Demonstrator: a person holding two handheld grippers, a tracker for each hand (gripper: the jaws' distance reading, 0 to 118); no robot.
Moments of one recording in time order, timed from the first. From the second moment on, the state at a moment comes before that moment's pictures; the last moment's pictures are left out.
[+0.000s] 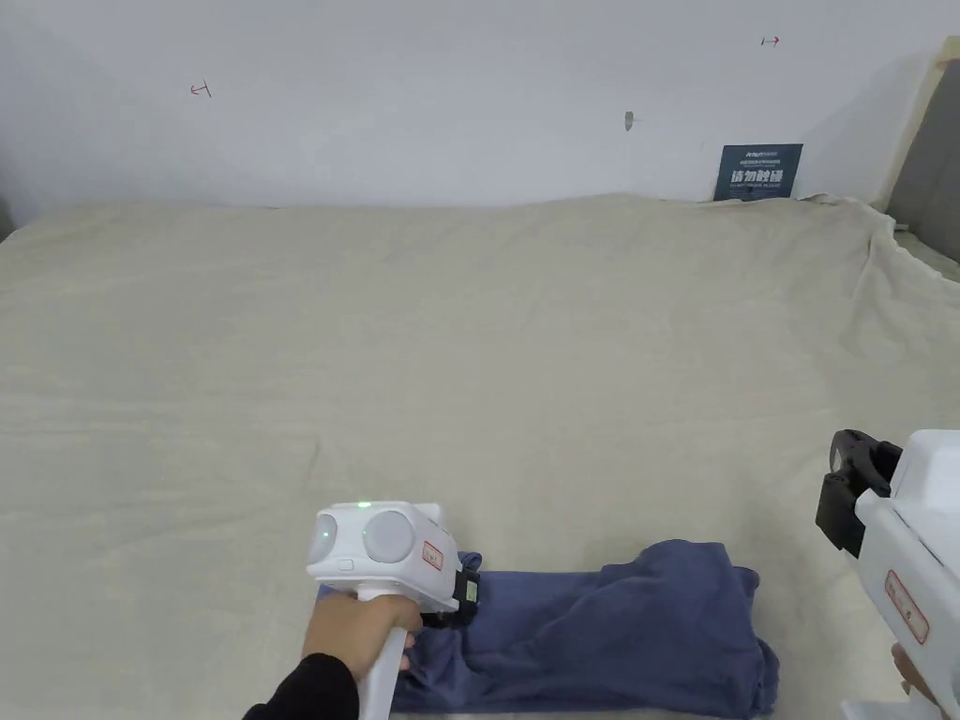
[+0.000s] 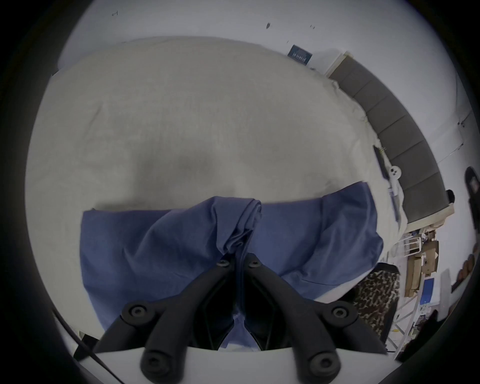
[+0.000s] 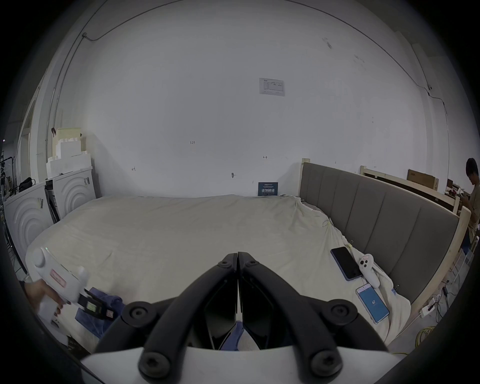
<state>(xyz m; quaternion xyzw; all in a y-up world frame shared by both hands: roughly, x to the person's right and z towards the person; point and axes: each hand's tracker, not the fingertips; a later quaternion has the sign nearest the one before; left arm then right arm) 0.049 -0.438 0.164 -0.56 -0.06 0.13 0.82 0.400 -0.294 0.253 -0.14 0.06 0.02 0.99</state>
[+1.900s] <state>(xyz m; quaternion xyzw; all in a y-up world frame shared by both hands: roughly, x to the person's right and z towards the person) 0.102 -0.491 0.256 -0.40 -0.04 -0.07 0.91 0.412 -0.295 0.261 -0.15 0.05 0.02 0.99</state>
